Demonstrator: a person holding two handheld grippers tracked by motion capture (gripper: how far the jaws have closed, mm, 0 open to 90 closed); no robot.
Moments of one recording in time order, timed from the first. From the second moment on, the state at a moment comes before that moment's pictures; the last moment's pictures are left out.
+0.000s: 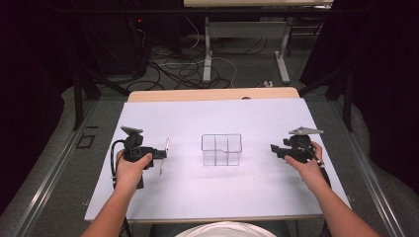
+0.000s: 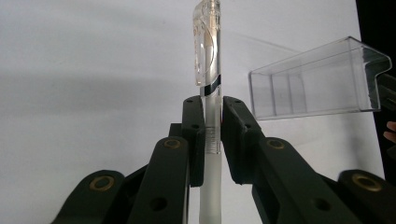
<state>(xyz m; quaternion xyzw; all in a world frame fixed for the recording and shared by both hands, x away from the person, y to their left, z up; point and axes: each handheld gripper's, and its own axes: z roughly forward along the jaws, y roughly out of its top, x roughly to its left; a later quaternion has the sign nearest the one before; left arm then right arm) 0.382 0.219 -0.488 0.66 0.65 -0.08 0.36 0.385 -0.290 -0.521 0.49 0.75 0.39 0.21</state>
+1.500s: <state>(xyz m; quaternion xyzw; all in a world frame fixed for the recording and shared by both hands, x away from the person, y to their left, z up) 0.416 0.137 -0.410 0.79 0.50 -0.11 0.34 0.387 -0.198 -0.444 0.10 0.87 0.31 0.37</state>
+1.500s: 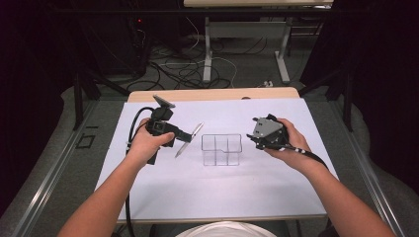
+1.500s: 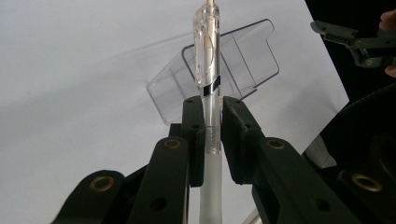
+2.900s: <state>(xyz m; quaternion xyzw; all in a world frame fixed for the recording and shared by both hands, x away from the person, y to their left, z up) 0.427 0.069 -0.401 0.81 0.45 -0.18 0.33 0.360 -0.129 -0.446 -0.20 0.83 0.22 0.47</state>
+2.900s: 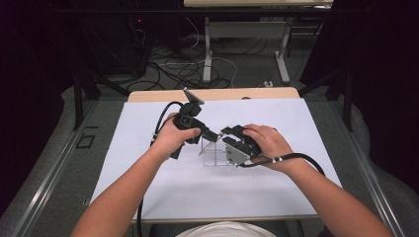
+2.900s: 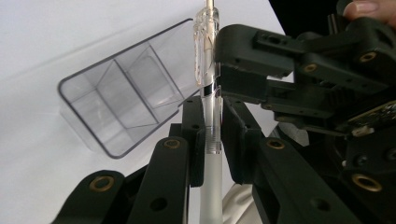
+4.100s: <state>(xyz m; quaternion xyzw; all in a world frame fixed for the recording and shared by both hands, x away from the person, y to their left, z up) 0.431 0.104 -0.410 0.76 0.51 -0.08 0.39 0.359 -0.118 -0.454 -0.23 0.81 0.18 0.51</state>
